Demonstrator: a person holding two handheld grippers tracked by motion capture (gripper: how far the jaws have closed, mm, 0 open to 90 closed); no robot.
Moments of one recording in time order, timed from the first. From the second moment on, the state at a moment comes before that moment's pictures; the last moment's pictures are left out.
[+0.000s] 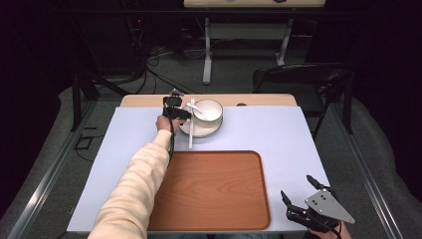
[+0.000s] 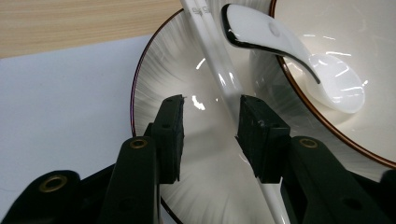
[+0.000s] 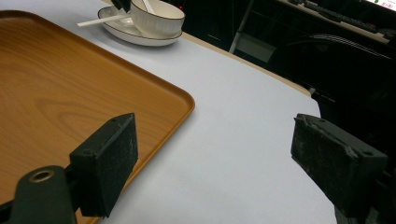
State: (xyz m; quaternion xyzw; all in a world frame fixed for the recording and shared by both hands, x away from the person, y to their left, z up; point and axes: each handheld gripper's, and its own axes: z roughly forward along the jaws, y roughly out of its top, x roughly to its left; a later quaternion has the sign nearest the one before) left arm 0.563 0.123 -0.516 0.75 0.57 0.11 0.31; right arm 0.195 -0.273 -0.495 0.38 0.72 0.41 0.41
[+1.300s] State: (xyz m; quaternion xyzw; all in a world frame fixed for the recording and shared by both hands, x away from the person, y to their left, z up) left arm 0.547 0.120 -0.530 0.74 0.58 0.09 0.33; right arm 0.195 -0.272 -0.495 0.38 0.72 0.41 0.41
